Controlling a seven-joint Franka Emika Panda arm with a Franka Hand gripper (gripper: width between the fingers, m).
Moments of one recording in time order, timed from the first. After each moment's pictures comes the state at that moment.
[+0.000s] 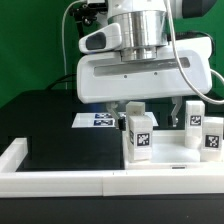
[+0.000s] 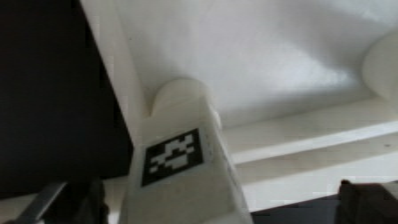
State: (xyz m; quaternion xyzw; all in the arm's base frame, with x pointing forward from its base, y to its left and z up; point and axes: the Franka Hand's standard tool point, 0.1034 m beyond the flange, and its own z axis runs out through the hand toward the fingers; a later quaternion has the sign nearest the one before) arm 0.601 0.013 0.079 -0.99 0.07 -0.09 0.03
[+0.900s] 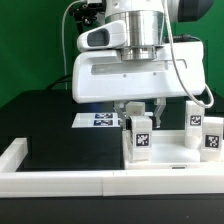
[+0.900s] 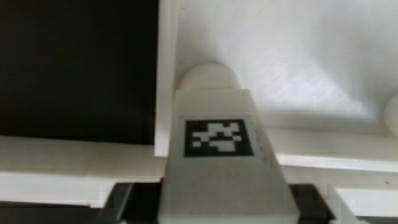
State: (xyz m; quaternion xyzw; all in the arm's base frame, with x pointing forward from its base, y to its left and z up) arm 0.604 0.005 0.079 -0.99 -0.03 -0.10 0.01
